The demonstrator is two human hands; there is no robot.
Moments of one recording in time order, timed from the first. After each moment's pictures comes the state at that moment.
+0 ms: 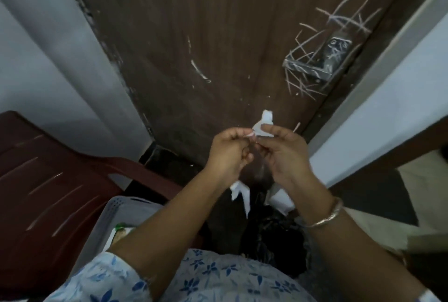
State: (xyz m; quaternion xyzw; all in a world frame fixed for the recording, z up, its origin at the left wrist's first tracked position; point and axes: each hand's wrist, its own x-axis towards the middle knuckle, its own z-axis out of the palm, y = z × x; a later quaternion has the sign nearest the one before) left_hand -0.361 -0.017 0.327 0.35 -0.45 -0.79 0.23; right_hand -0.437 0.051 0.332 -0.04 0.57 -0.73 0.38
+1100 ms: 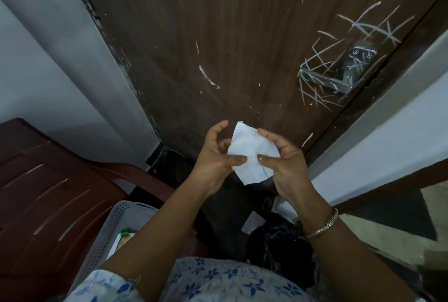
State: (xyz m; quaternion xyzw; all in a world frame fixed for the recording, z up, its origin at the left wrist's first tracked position) left_hand -0.347 -0.073 0.295 0.31 -0.45 -0.81 0.22; right_hand -0.462 0.036 0.299 -0.25 0.61 -0.66 0.37
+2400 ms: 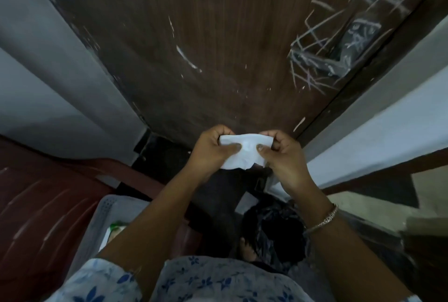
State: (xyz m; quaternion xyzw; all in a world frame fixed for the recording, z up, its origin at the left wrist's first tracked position) left_hand -0.380 -0.085 0.278 0.33 -0.68 -0.63 0.16; right_hand -0.496 0.039 0.274 -0.25 0.71 -0.59 0.31
